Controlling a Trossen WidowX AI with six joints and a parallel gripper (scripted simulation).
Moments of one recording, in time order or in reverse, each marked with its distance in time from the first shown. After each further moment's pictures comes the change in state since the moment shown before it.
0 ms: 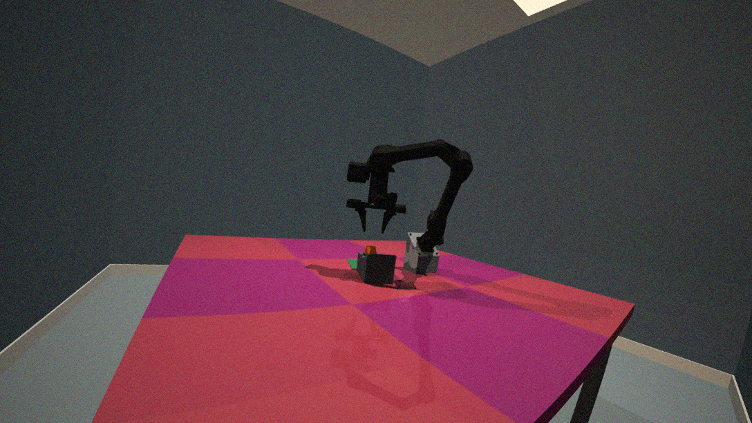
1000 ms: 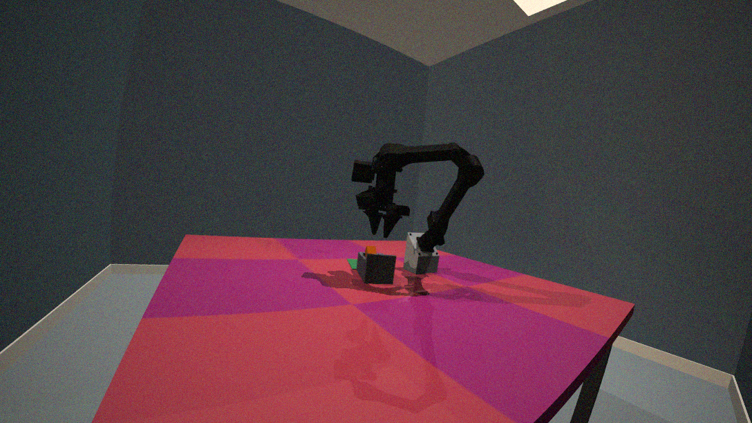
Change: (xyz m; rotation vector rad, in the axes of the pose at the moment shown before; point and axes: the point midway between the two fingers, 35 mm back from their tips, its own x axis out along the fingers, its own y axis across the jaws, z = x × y) arm 0.002 0.008 0.058 1.147 -0.001 0.002
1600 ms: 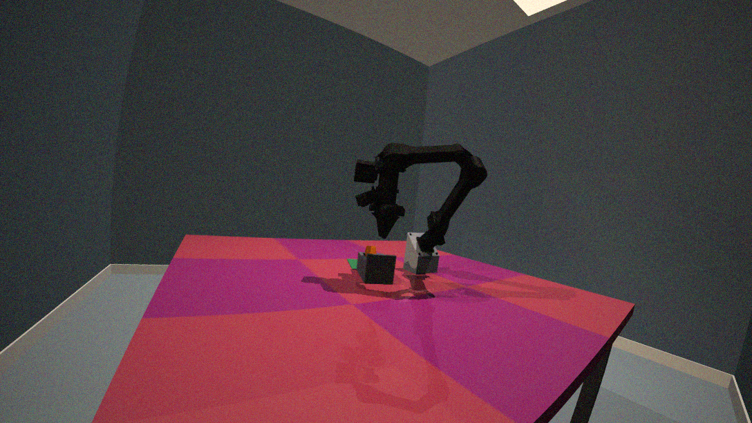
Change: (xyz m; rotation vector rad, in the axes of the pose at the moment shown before) arm 0.001 0.017 0.003 0.397 0.001 0.001
